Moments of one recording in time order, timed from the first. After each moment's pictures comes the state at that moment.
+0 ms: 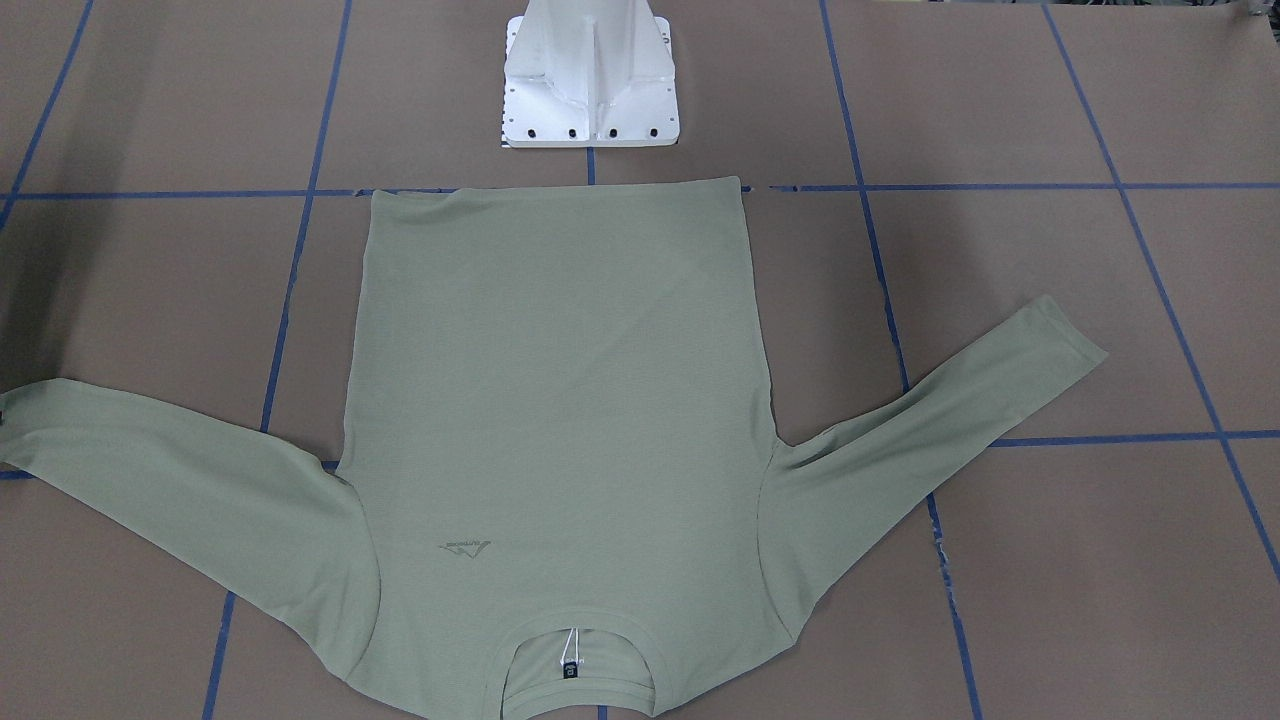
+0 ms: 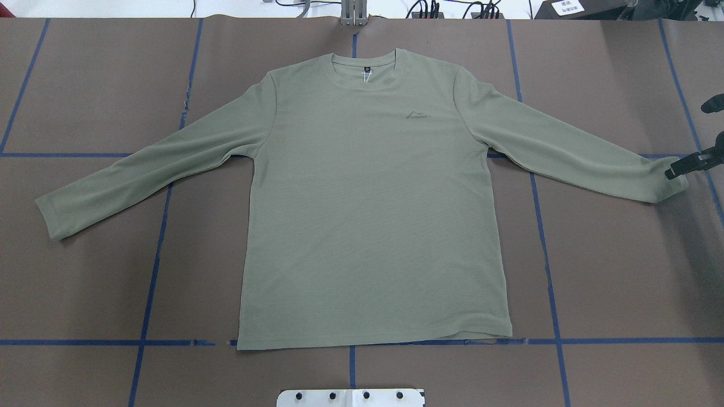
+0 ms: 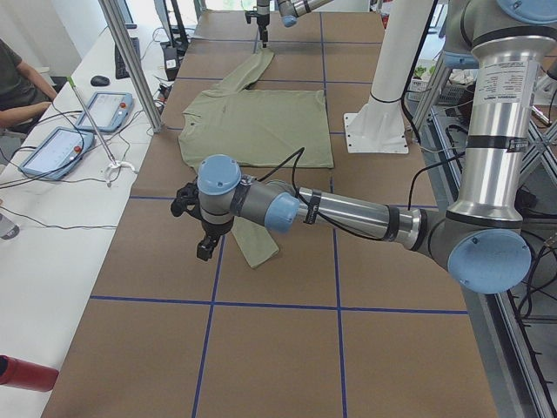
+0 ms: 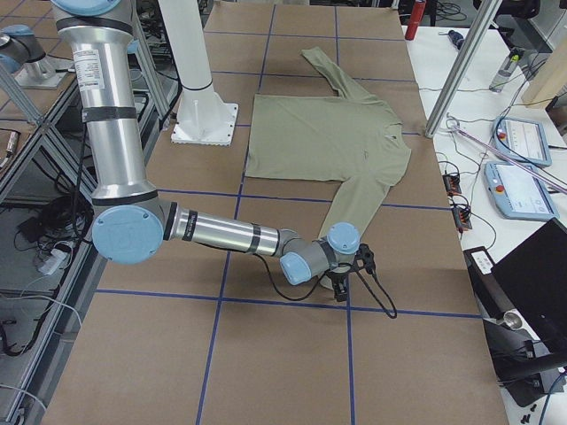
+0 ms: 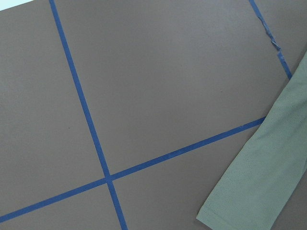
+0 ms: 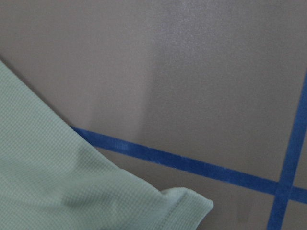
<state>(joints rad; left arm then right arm) -1.52 -1.63 -1.70 -1.76 -2.41 0.05 1.23 -1.45 1.20 -0.92 2.29 0.26</state>
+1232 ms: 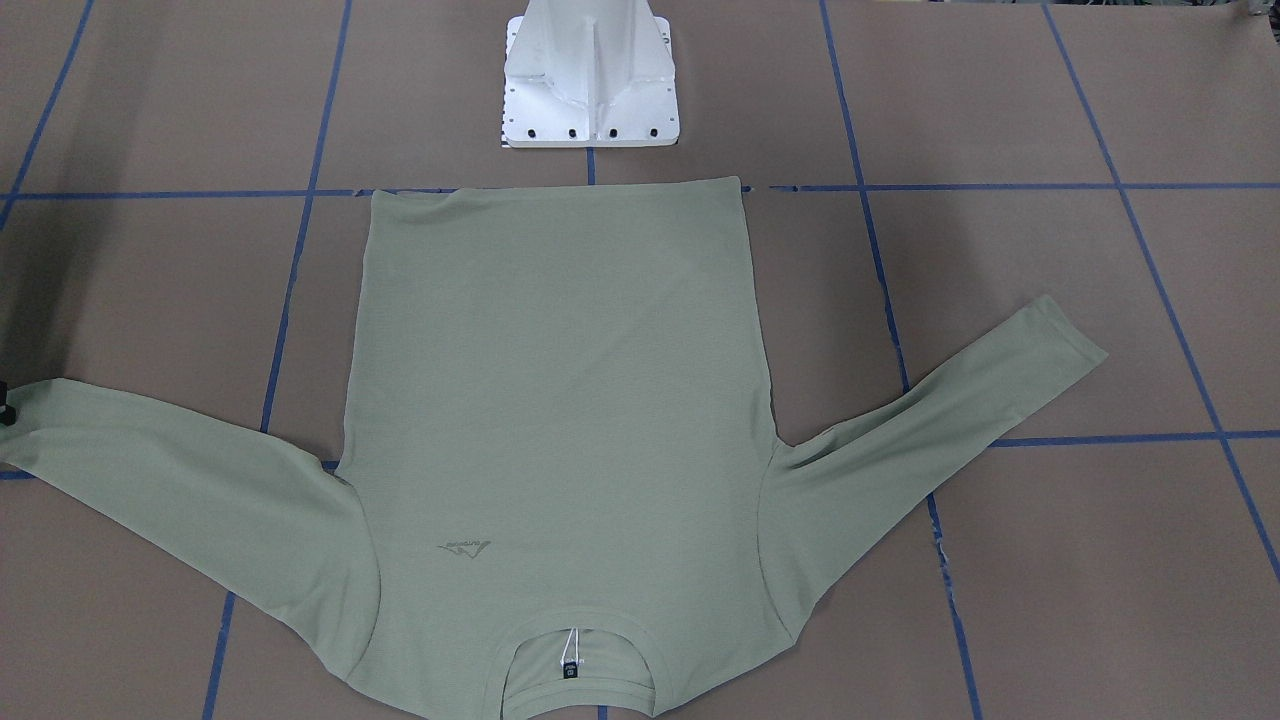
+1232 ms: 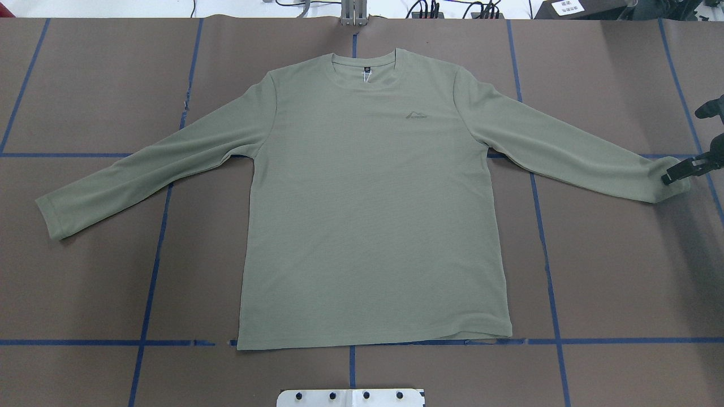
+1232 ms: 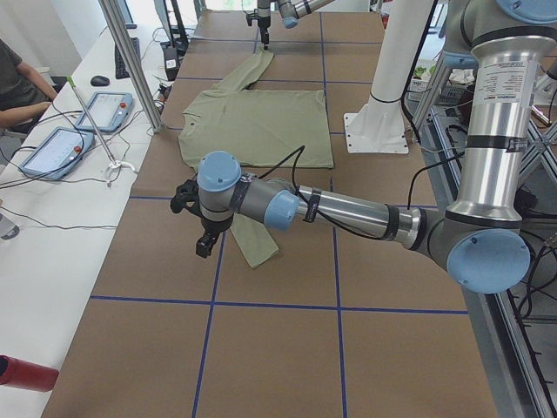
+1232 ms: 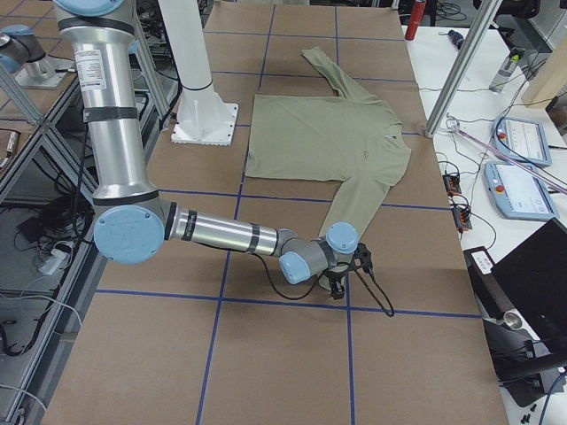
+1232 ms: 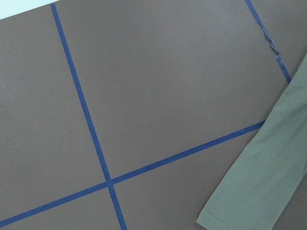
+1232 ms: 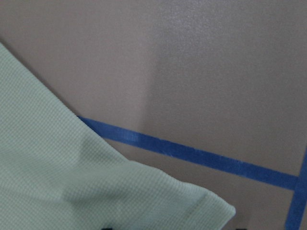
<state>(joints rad) -1.52 -1.63 -1.71 -1.76 -2.41 0.04 1.21 -1.46 1.20 -0.92 2.29 0.26</state>
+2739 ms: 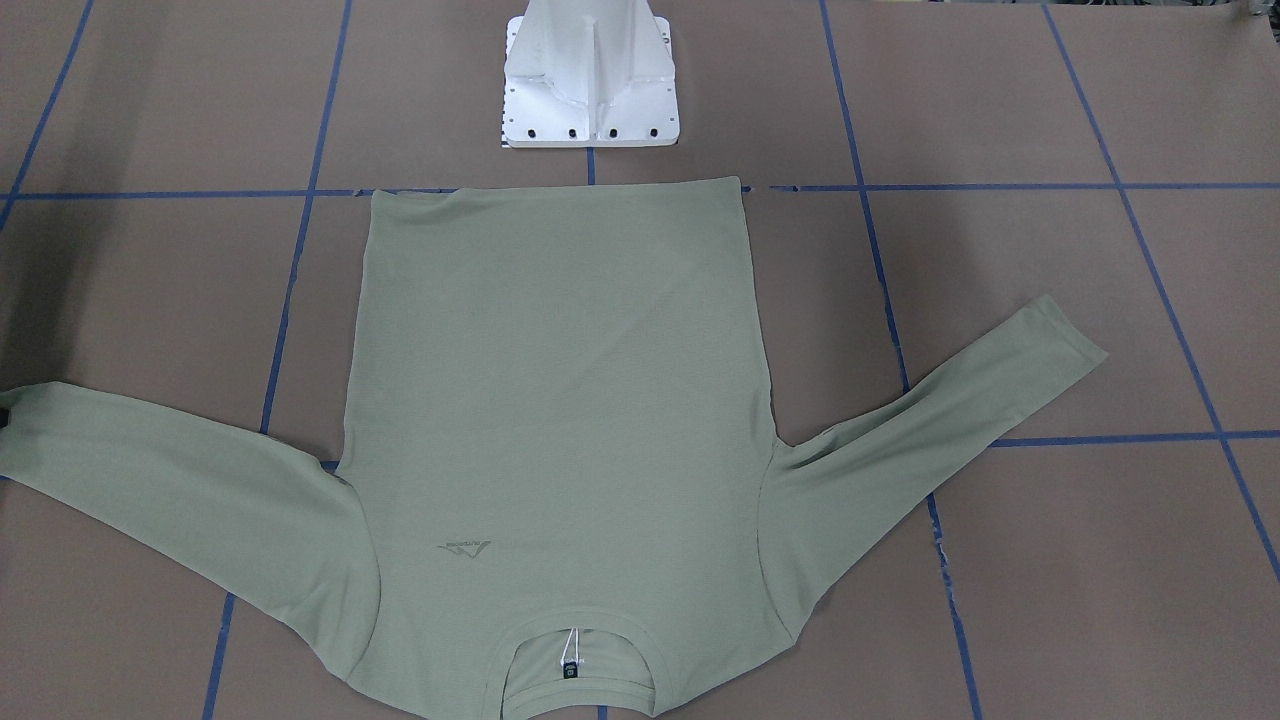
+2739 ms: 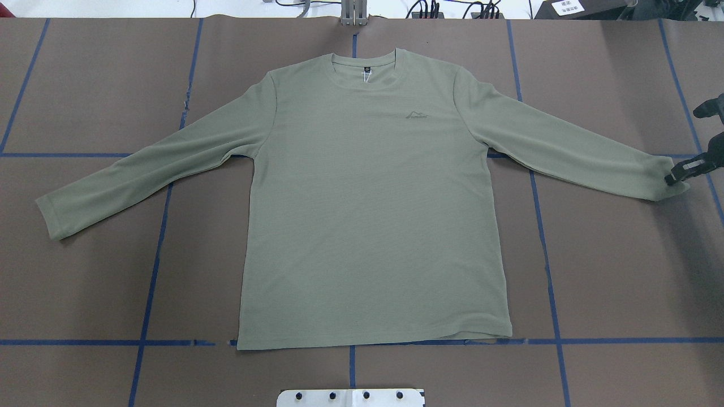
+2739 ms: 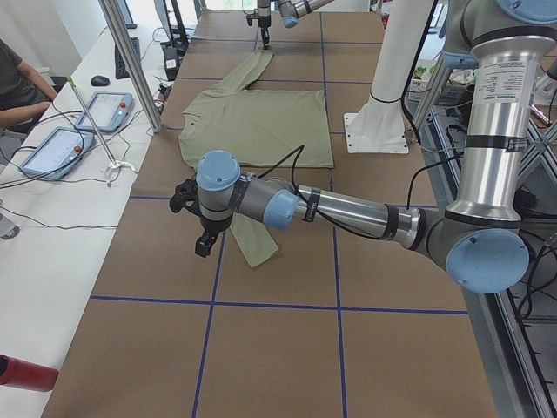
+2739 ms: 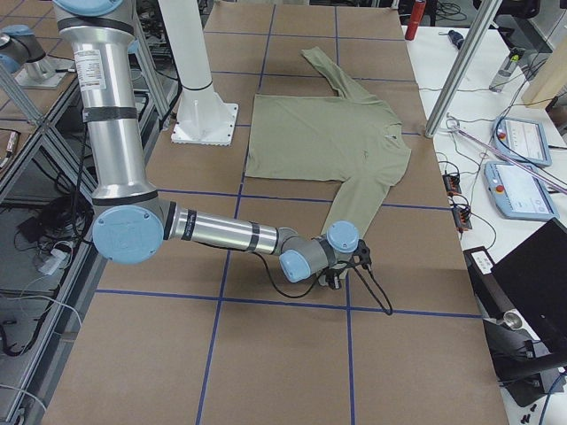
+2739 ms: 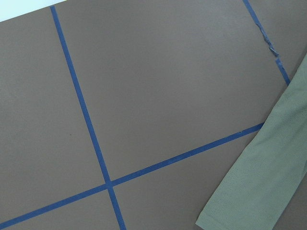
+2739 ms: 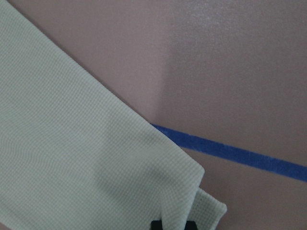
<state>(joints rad) -1.52 -1.63 -1.71 -1.76 -2.41 0.04 1.22 -1.46 1.21 -0.93 2.36 0.26</state>
